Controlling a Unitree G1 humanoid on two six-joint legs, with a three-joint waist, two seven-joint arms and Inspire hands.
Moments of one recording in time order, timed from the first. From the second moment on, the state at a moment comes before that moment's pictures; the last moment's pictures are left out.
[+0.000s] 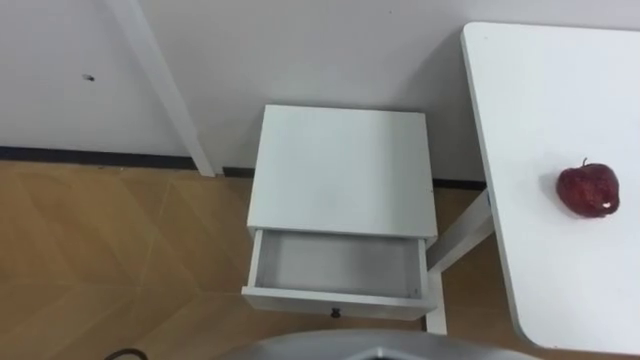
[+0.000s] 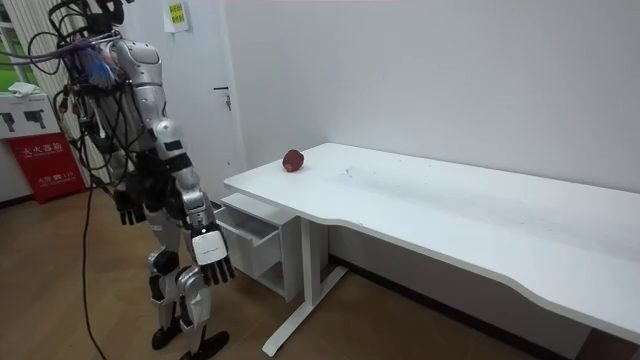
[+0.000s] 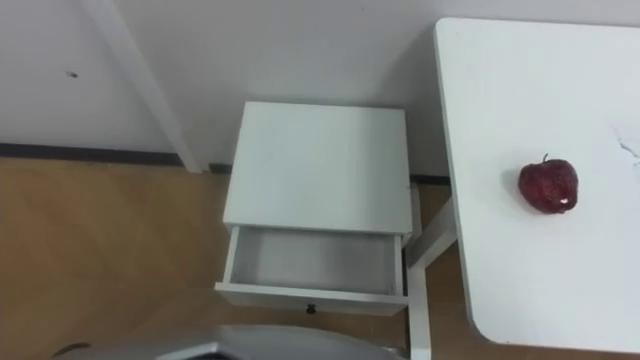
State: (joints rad) left arm 0.24 0.17 0.18 1.16 0.31 0.13 0.05; right arm 0.15 -0.22 -0.26 1.37 0.39 0.12 -0.10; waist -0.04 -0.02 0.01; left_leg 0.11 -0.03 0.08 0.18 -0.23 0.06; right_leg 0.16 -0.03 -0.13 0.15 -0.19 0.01
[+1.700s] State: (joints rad) left arm 0.24 0.23 0.27 1.03 0.31 0.02 0.11; right arm 0.04 -0.36 -0.74 0.35 0.88 -0.28 -1.03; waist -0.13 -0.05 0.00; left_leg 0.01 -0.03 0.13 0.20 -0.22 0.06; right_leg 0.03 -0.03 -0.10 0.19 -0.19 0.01
